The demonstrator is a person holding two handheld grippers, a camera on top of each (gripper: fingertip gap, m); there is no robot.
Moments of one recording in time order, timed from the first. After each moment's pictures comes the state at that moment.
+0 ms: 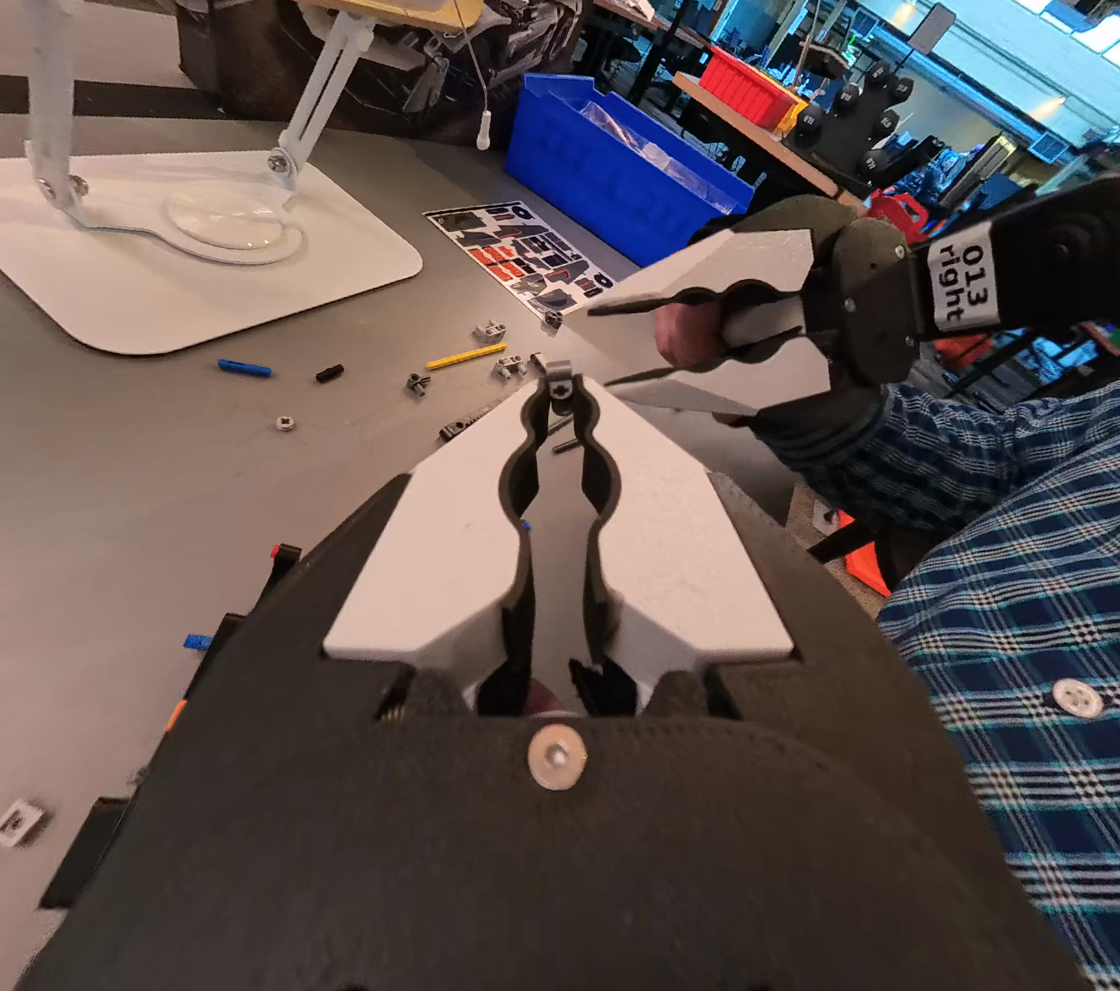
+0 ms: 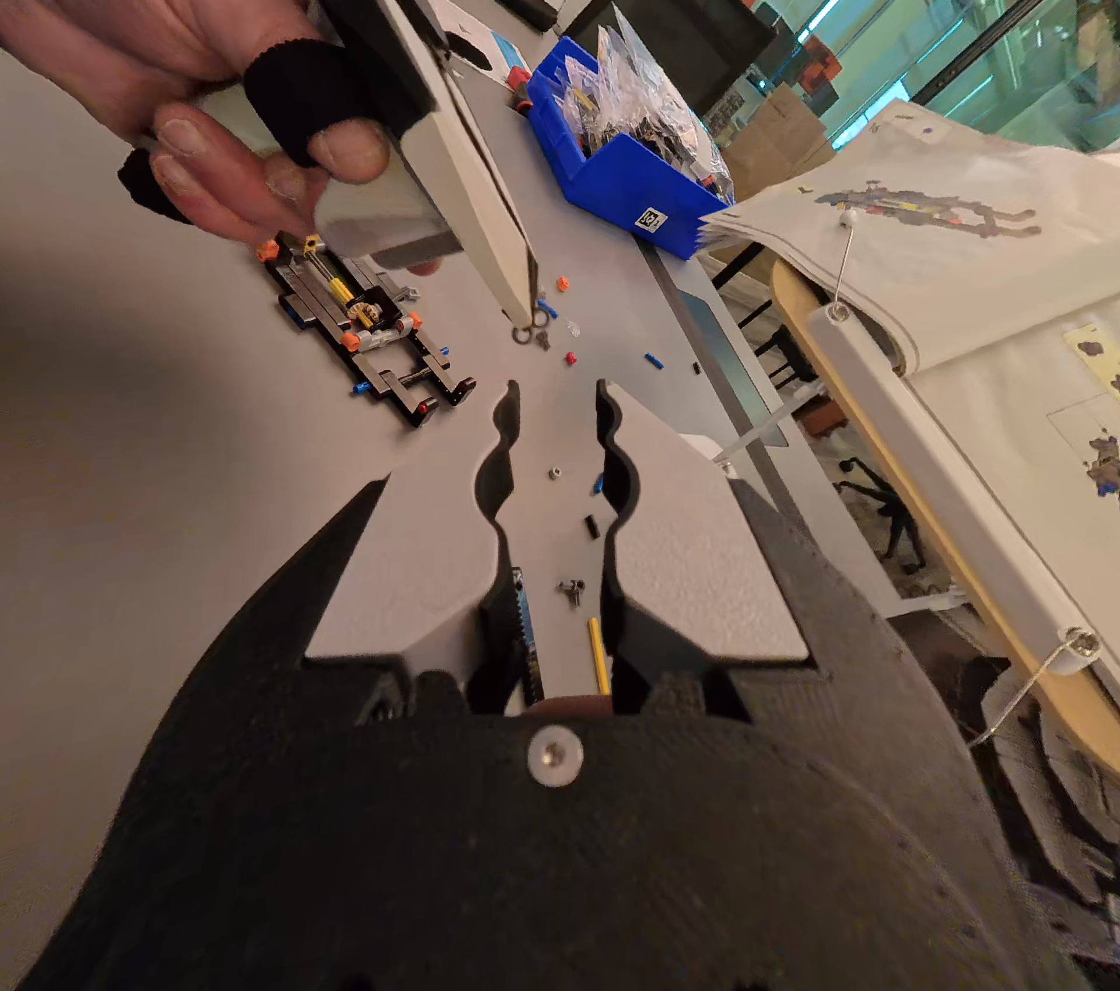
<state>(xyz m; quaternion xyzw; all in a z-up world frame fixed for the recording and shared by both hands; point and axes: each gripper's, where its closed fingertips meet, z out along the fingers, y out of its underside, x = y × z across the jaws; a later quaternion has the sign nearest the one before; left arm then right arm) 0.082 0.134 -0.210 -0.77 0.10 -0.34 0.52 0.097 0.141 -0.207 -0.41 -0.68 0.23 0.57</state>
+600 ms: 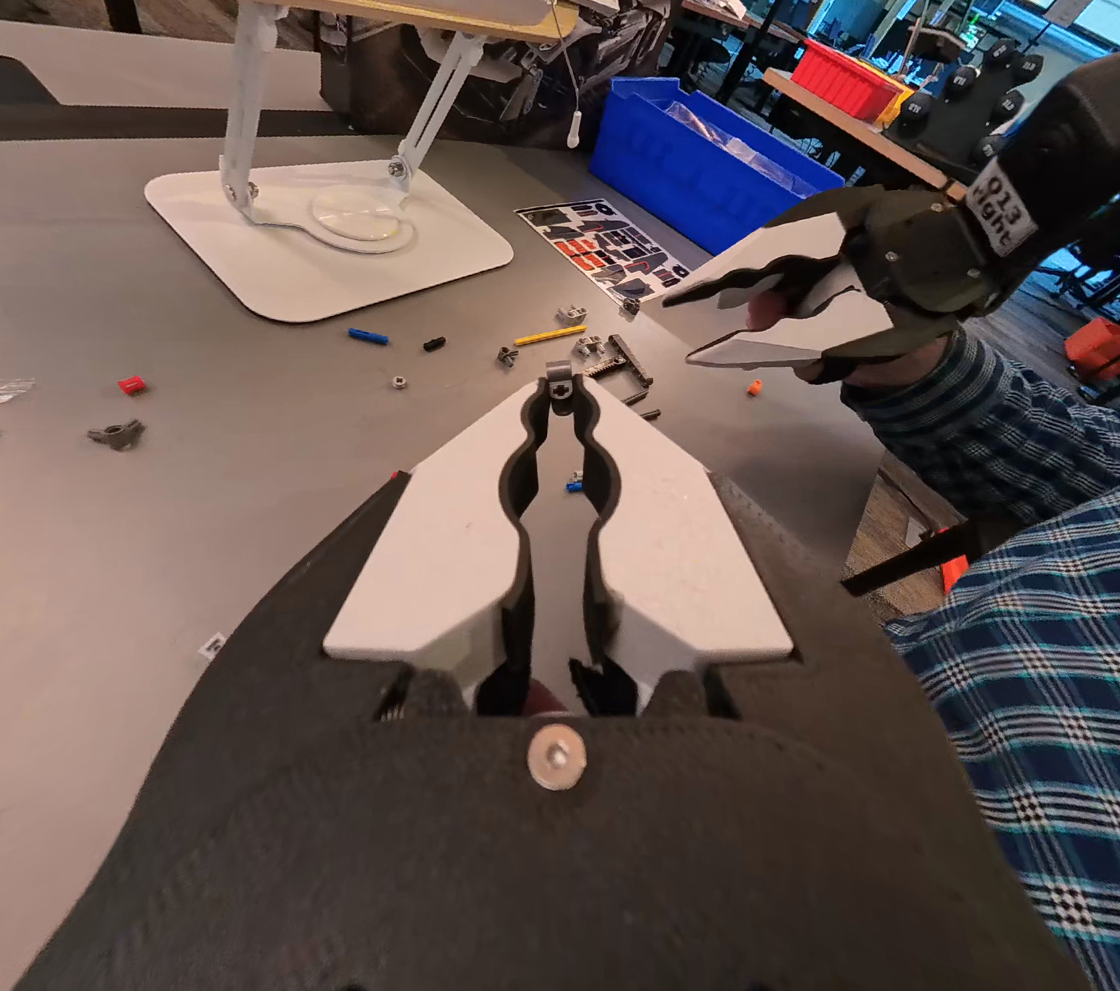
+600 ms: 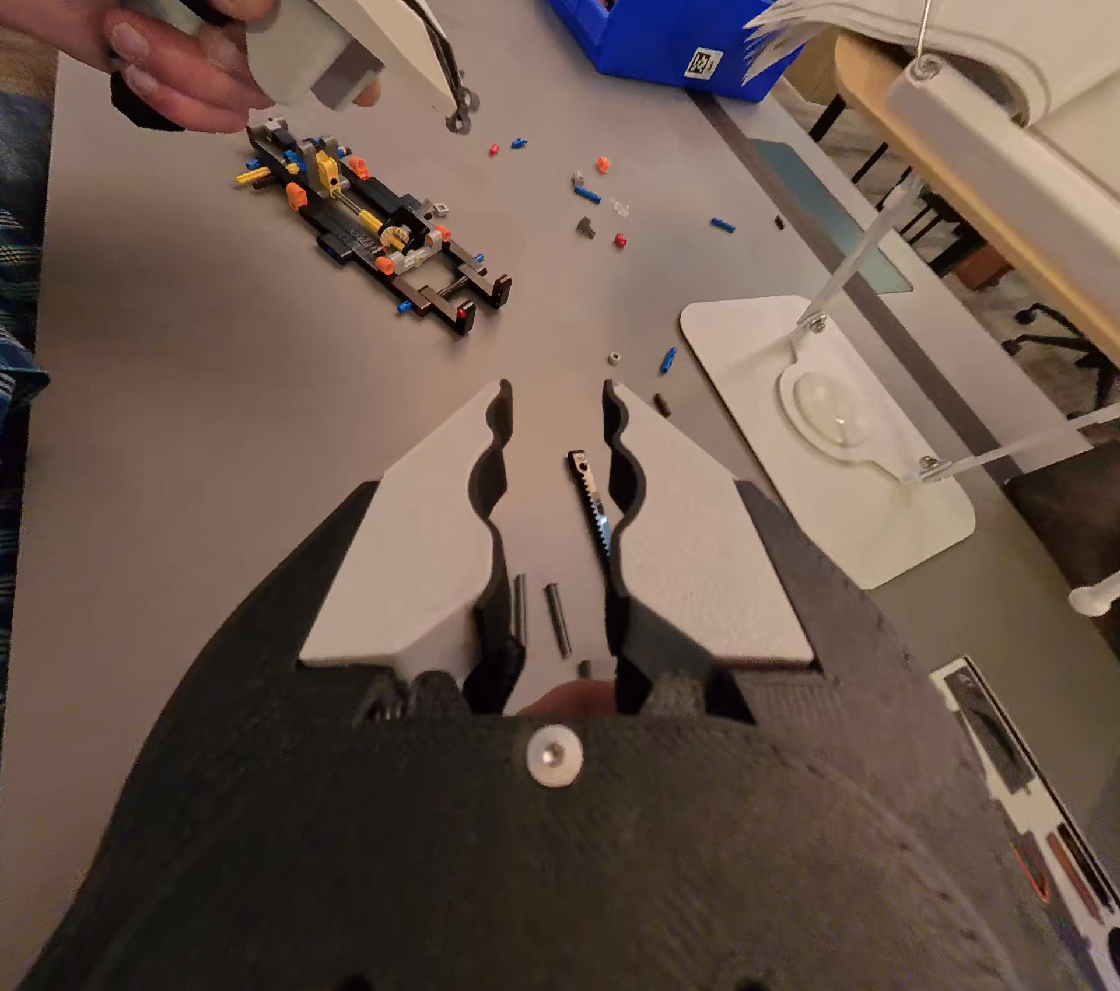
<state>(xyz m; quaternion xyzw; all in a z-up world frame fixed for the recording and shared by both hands) 0.042 0.119 -0.217 -0.79 0.08 -0.27 0.54 0.134 0.160 -0.238 -0.53 -0.65 0.28 0.46</state>
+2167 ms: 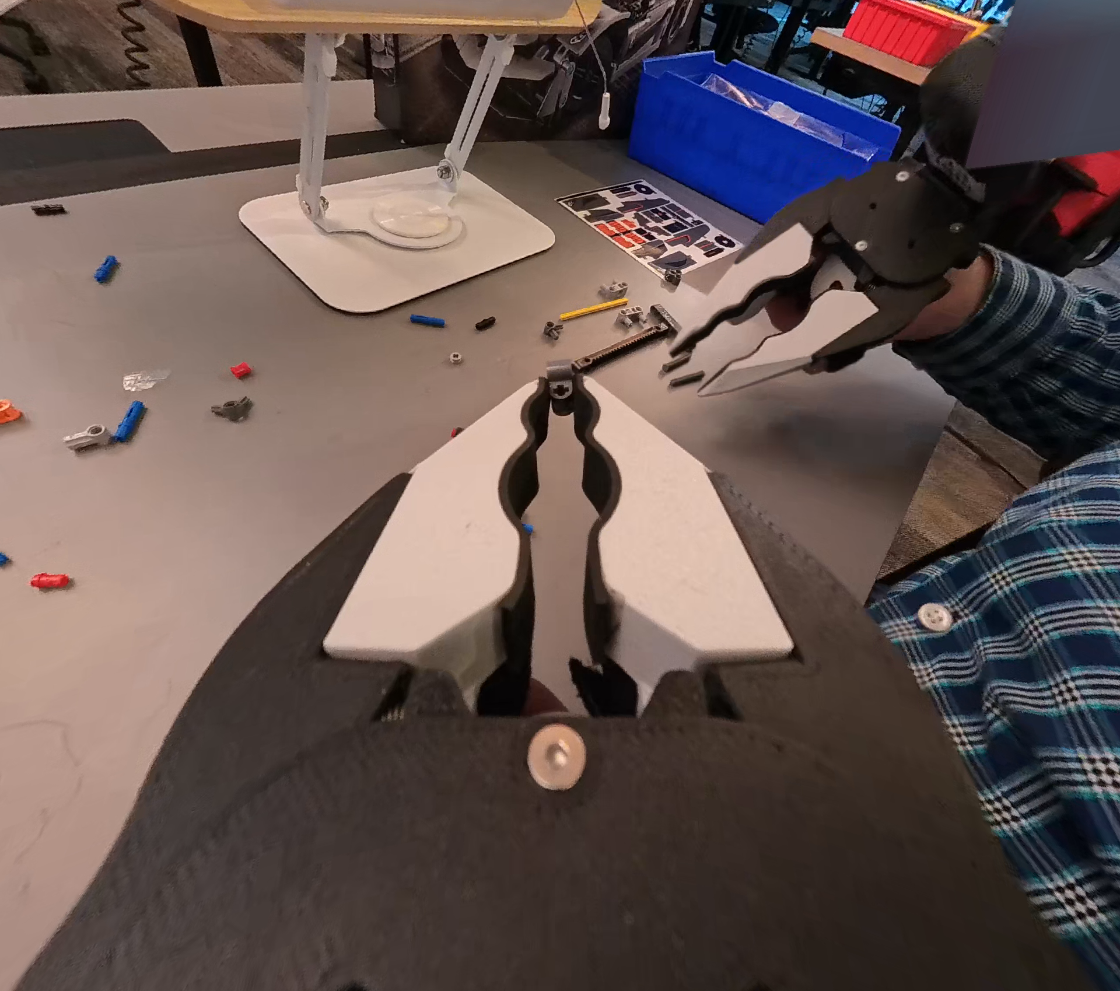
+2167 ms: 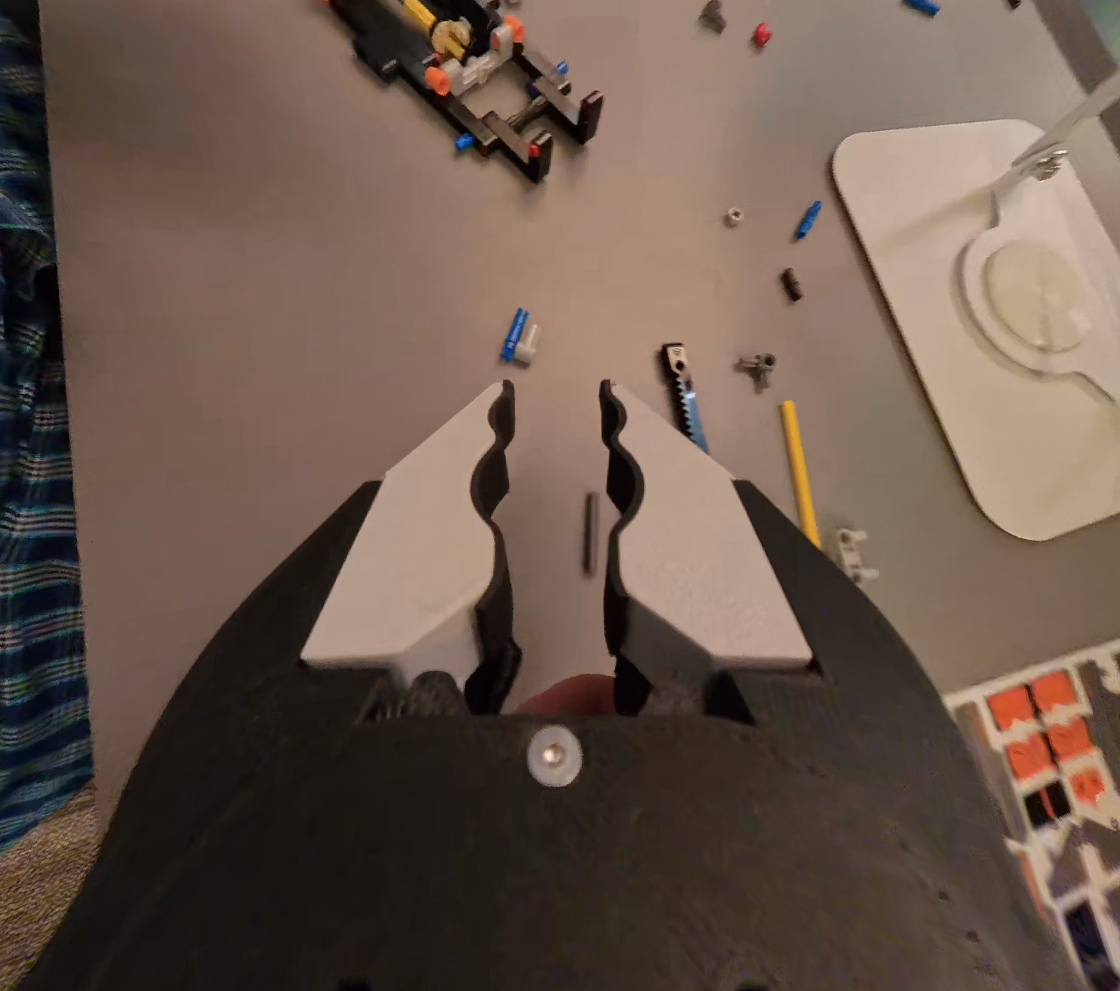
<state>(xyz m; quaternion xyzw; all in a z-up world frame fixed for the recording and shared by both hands) 0.021 0.095 -0.220 -0.79 0.11 -0.21 0.56 0.144 0.149 -0.300 -0.58 -0.71 0.24 0.32</state>
